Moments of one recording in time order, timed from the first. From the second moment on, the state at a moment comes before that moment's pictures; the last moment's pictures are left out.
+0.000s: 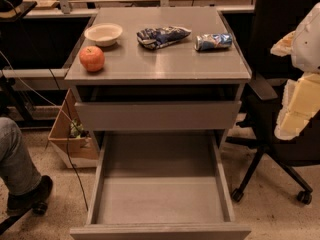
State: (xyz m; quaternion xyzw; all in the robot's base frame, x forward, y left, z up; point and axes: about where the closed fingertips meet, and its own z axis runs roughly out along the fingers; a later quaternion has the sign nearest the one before) arm 0.438 -0.217 0.976 -0.60 0.78 -0.03 0.16
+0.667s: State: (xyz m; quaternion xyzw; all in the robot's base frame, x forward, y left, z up) arm 0.471 -0.211 0.974 -0.60 0.78 -0.04 0.19
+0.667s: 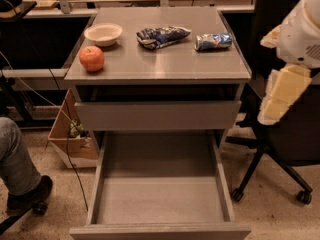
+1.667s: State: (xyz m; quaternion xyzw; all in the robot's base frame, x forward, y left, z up) arm 0.634 -0.105 0.946 -0.57 0.76 -0.01 0.31
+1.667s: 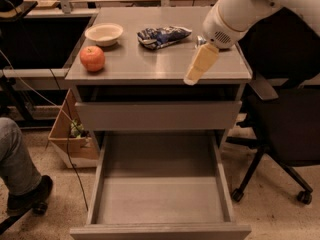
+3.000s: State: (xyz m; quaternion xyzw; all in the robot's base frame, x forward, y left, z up) arm 0.733 -0.078 0.941 -0.45 0.79 0.06 0.41
